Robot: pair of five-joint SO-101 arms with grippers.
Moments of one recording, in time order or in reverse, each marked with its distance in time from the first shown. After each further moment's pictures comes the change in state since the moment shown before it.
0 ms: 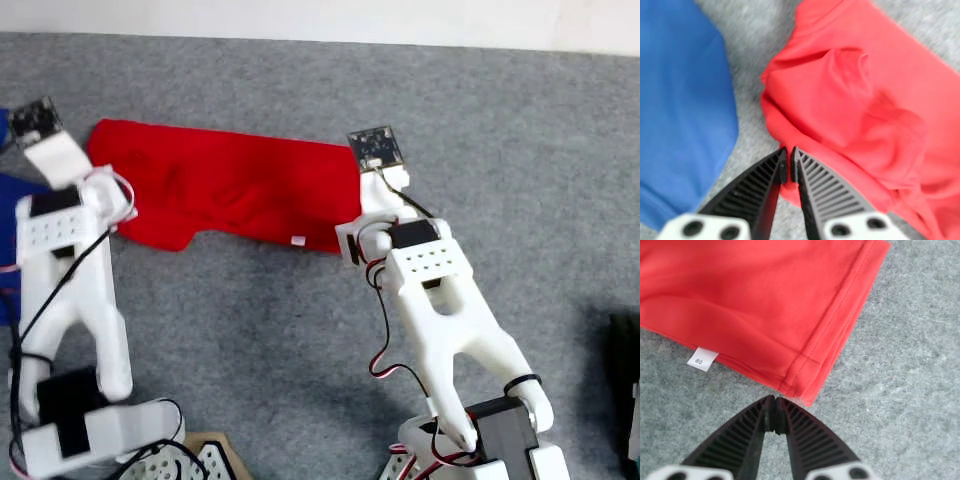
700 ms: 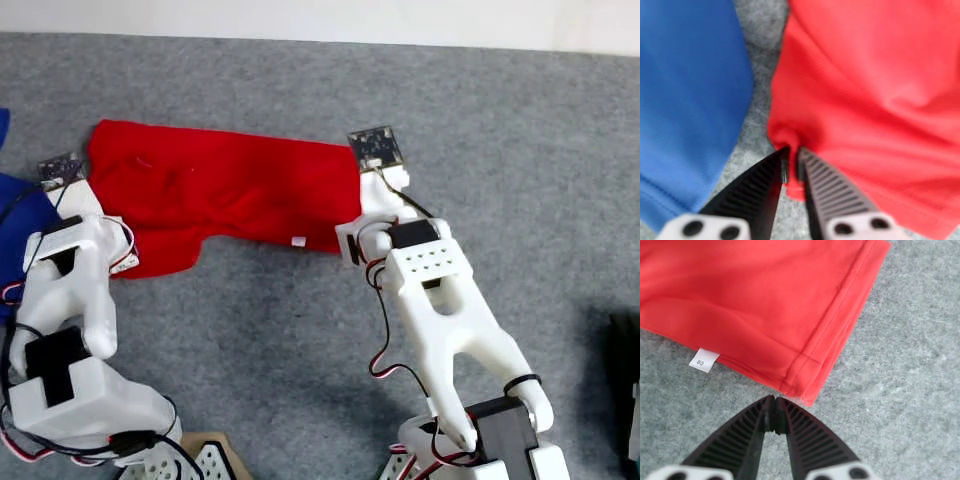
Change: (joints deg) left arm -6.9 13.5 10.0 -8.0 -10.3; right arm 0.0 0.0 0.0 0.0 0.0
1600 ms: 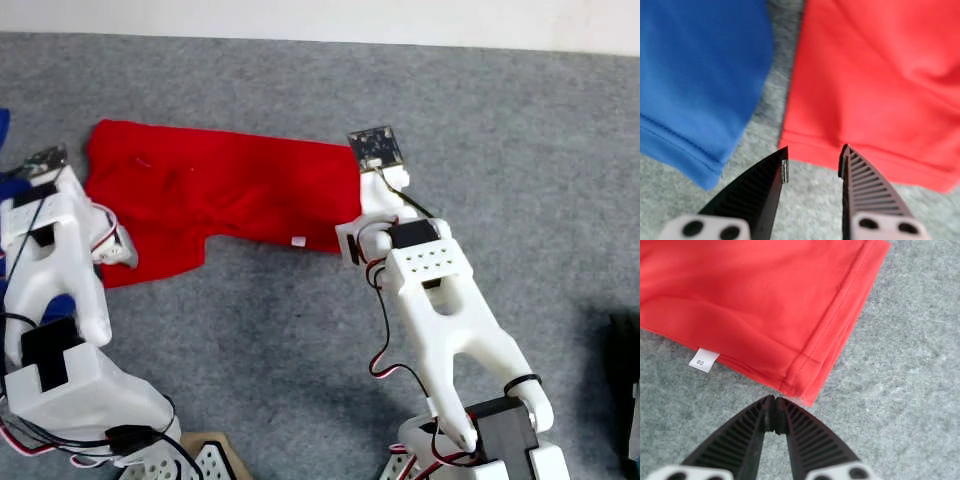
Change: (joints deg) left arm -0.4 2.7 -15.9 25.1 0.0; right arm 0.0 0.0 0.0 0.0 0.0
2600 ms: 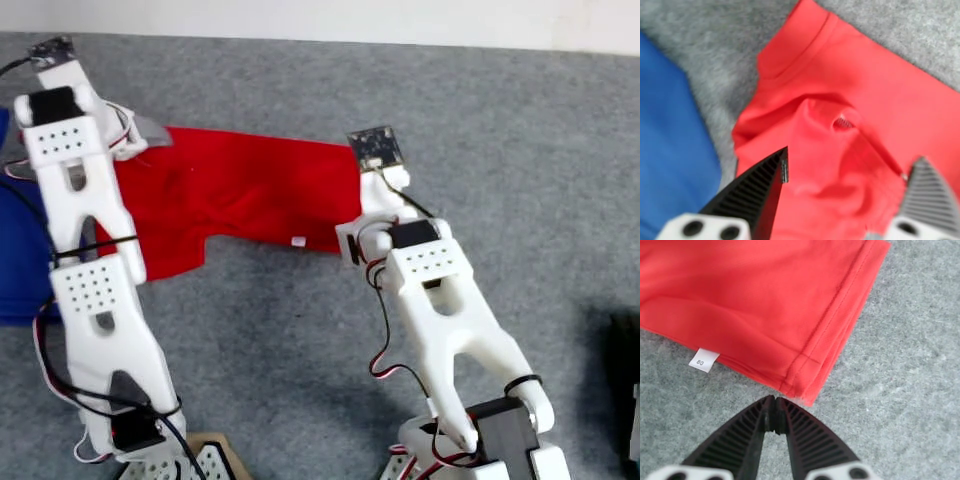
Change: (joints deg) left arm 9.1 48.4 -96.7 34.5 7.8; right arm 0.0 0.0 0.0 0.0 0.0
